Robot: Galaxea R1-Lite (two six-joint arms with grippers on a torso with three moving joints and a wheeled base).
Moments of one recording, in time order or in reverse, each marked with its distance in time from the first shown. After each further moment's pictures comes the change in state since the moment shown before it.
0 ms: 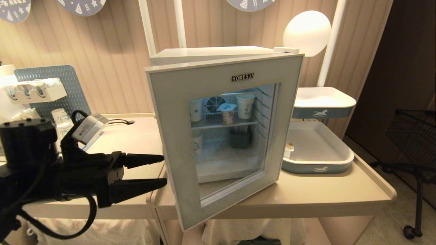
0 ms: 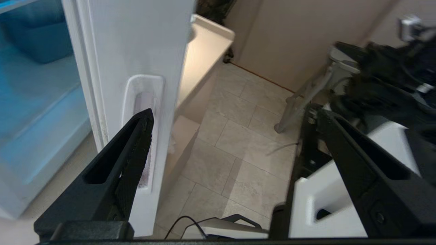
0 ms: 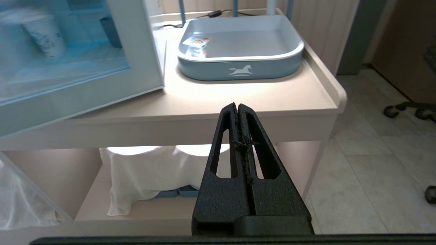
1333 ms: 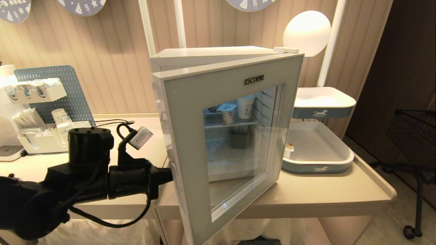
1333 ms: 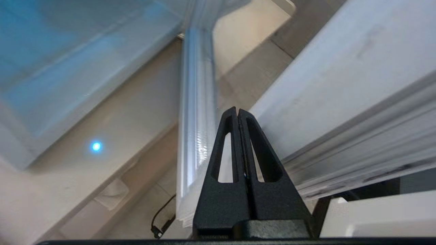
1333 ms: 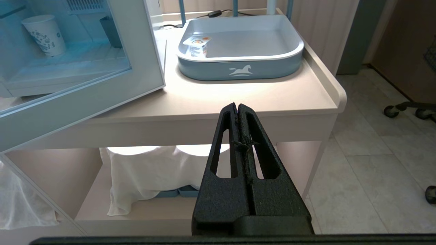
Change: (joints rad) left arm -0.167 0.202 -0.060 0.008 0.358 -0.058; right arm 0.000 0.000 0.000 0.000 0.000 0.000
